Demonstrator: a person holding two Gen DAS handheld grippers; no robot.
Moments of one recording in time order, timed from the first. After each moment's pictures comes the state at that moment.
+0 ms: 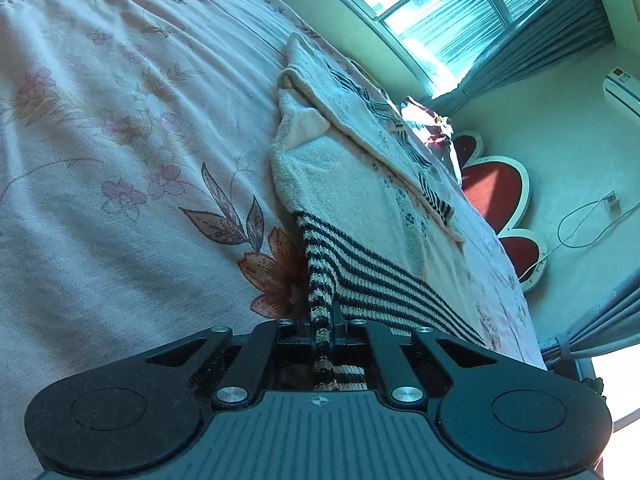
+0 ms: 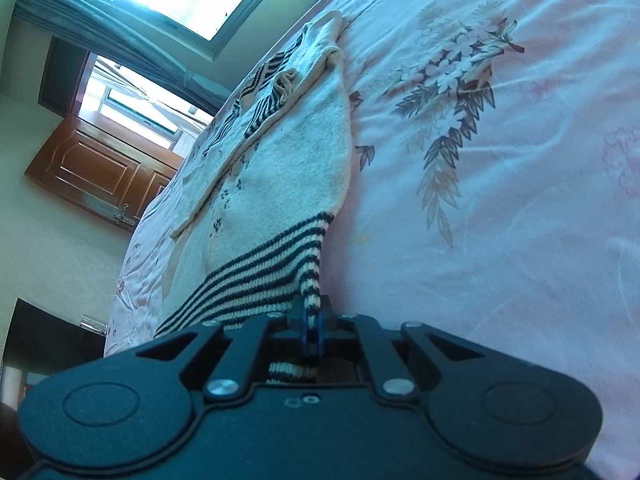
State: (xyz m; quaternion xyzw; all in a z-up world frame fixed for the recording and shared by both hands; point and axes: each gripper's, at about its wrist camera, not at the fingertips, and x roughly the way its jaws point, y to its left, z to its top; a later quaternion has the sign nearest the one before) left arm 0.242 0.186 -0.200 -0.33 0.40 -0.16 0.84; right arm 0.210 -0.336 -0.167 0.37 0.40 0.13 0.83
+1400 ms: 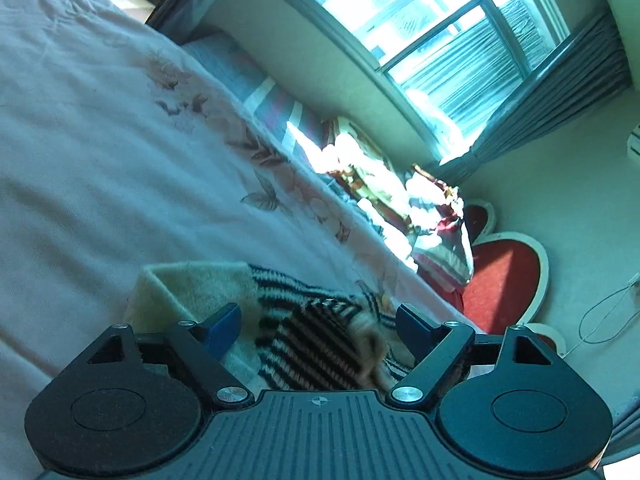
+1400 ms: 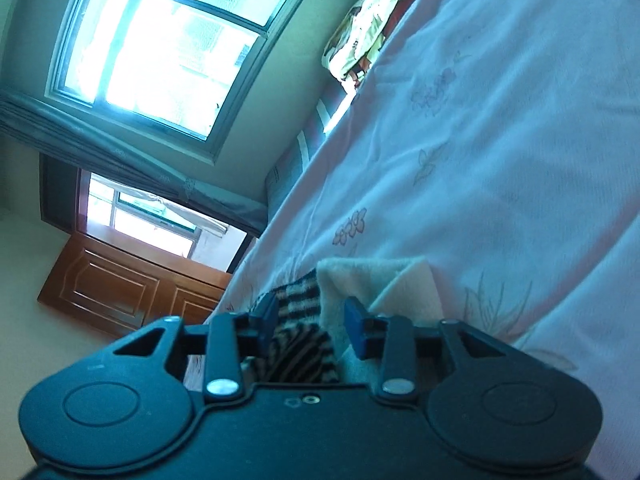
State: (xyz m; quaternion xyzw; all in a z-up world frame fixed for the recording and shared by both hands) left arm 0.650 0.142 -0.176 -0.35 0.33 -0.14 0.86; right arm 0.574 -0.388 -0.175 0.48 0.29 0.11 0.82
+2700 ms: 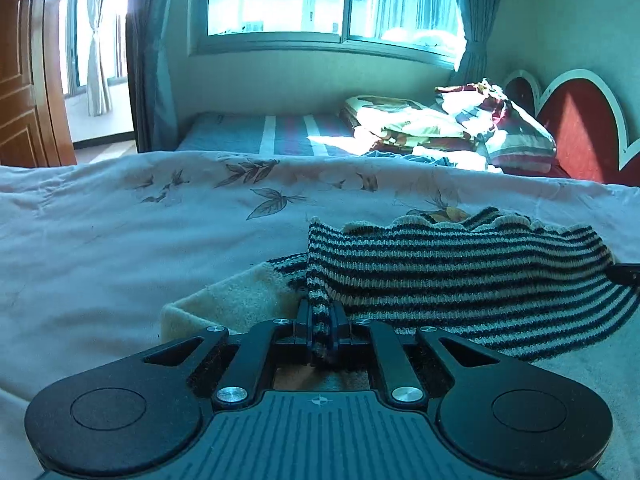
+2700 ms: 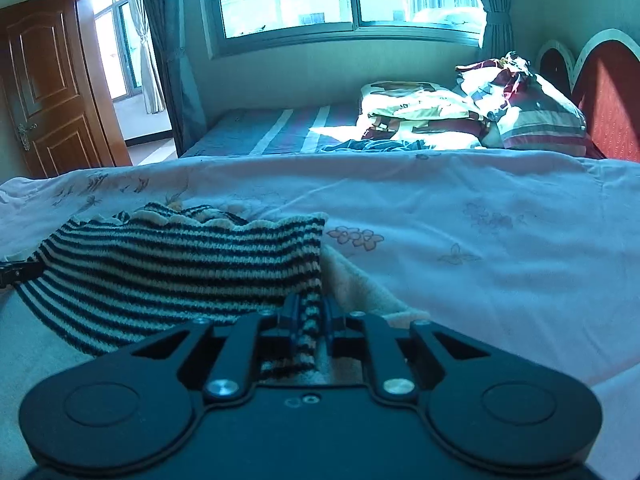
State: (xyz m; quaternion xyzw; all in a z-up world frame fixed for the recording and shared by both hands) left arm 0.615 0.075 -0.150 0.01 0.32 -0.08 0.94; right arm 0.572 -0.297 -0.135 0.03 0.33 0.06 0.94
